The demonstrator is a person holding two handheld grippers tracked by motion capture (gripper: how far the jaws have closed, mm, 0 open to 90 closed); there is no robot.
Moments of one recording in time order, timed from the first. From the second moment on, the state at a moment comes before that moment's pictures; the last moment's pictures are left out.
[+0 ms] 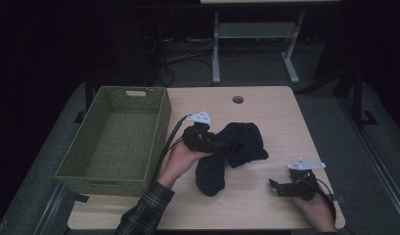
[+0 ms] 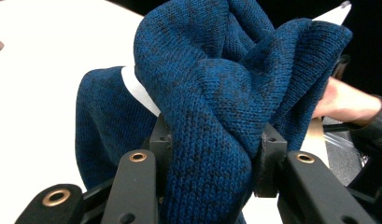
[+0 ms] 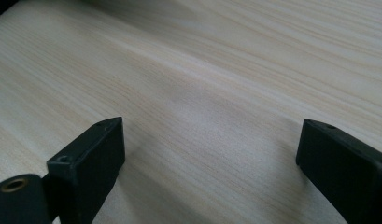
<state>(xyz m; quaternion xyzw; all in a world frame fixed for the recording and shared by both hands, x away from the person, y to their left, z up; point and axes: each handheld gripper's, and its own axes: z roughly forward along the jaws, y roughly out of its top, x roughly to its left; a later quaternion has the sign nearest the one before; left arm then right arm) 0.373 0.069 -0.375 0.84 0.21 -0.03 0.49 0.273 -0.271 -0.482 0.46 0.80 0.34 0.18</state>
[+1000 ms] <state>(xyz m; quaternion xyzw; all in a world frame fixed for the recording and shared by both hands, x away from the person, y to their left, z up) 0.387 0.086 -0.409 0.85 0.28 0.02 0.45 0.273 -0.271 -0.483 0.46 0.80 0.34 0.18</state>
